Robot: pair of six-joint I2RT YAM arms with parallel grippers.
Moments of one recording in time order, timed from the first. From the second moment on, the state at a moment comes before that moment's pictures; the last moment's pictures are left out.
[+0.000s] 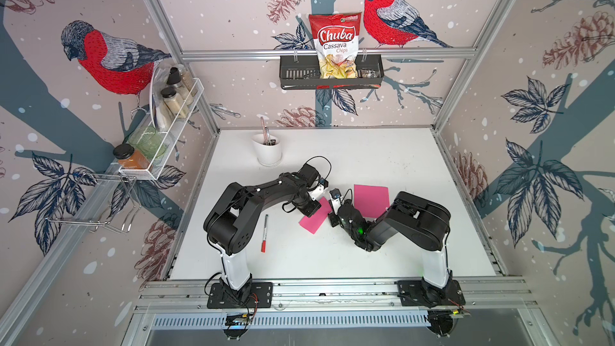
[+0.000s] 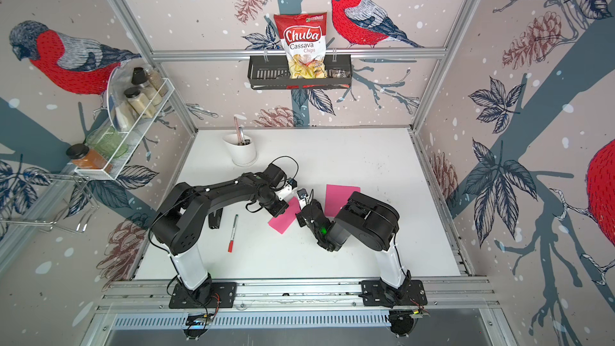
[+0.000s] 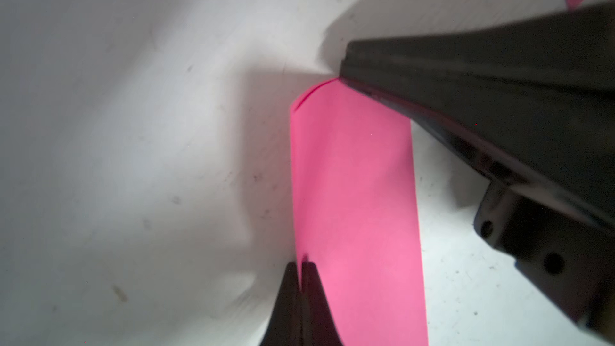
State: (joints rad) left arm -0.59 1.82 1.10 -0.62 0.22 0.18; right arm 0.97 2.00 0.59 0.93 0.41 0.12
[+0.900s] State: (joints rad) left arm -0.55 1.87 1.18 -0.70 0.21 0.13; right arm 1.09 1.96 0.58 1.00 0.21 -0.03
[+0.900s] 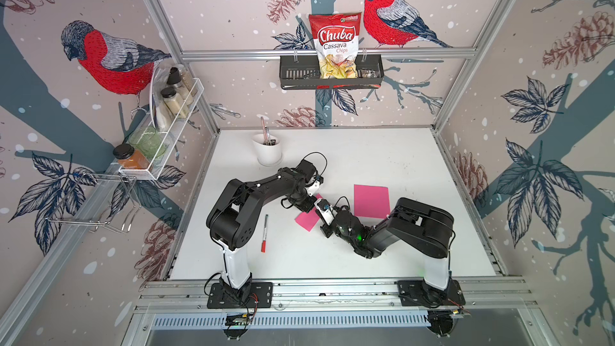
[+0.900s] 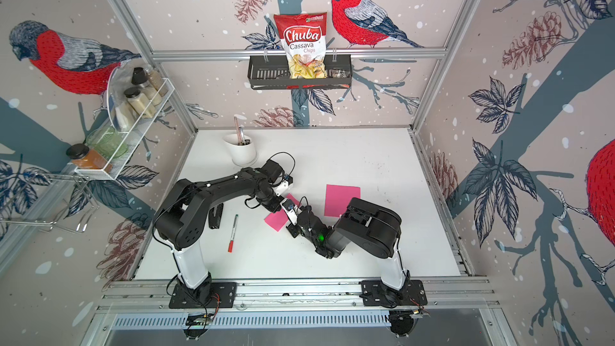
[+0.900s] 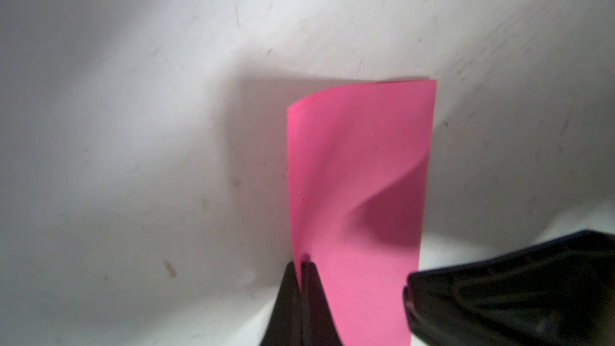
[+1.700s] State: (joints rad) left arm -0.55 1.87 1.17 -0.69 0.21 0.11; right arm 1.22 2.06 0.62 1.04 0.26 -0.05
